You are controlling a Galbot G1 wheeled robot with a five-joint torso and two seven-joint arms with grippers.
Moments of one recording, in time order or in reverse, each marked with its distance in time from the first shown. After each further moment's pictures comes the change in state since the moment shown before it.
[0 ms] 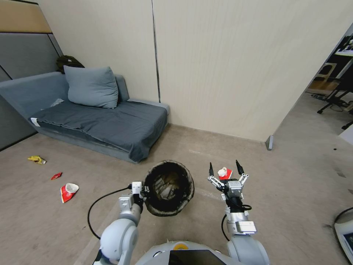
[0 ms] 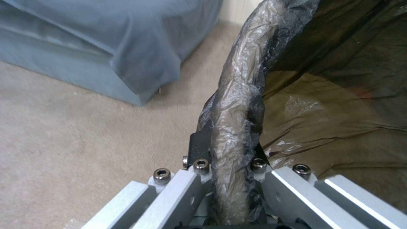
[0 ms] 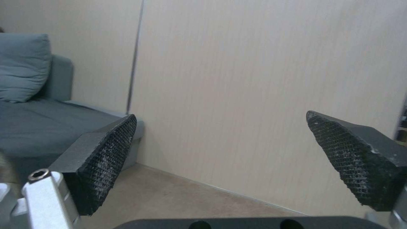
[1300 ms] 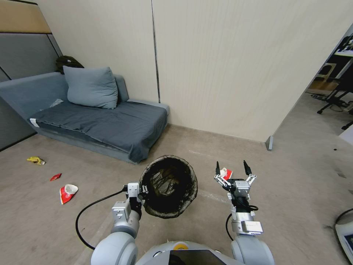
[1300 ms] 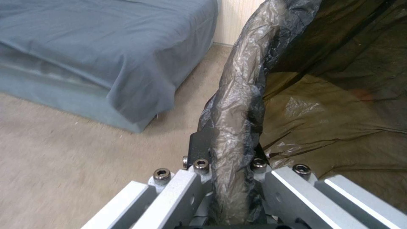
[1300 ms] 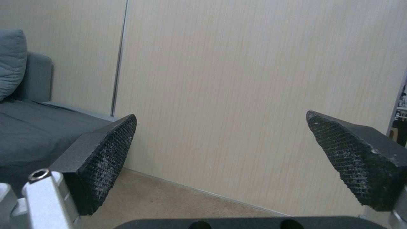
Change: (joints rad) left arm 0.071 0.024 0.108 -0.066 0.098 -0.056 -0.052; right arm -0.001 0.000 0.031 -0.002 0.016 0.005 0.012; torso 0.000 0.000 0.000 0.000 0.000
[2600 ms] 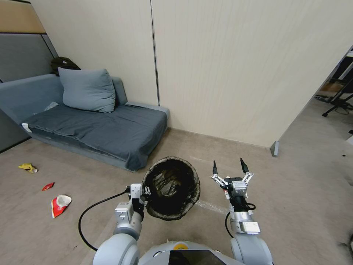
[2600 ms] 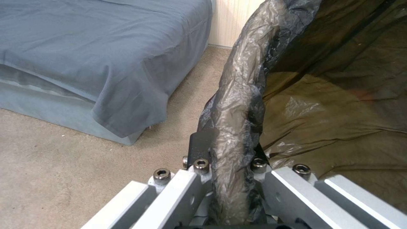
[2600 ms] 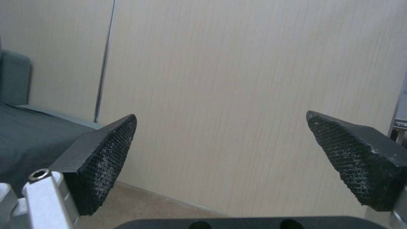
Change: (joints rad) left arm 0.015 0.012 0.015 0.001 0.017 -0.007 0.006; right arm 0.104 0.000 0.046 -0.029 0.007 -0.047 -0.008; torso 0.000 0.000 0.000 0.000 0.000
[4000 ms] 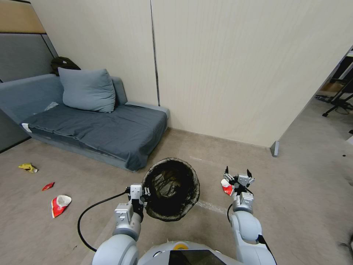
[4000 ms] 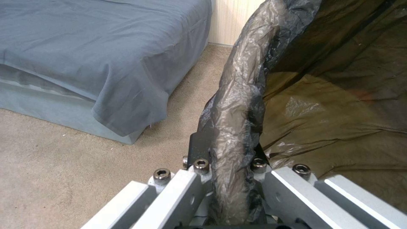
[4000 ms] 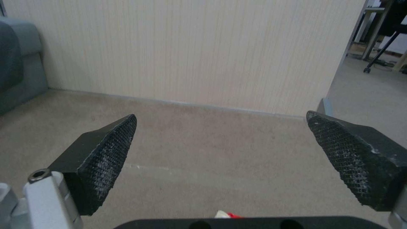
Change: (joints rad) left arm 0.005 0.003 0.006 0.000 0.004 0.000 0.000; right arm 0.223 -0.030 0.118 -0.360 0.206 -0.285 0.085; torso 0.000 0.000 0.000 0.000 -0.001
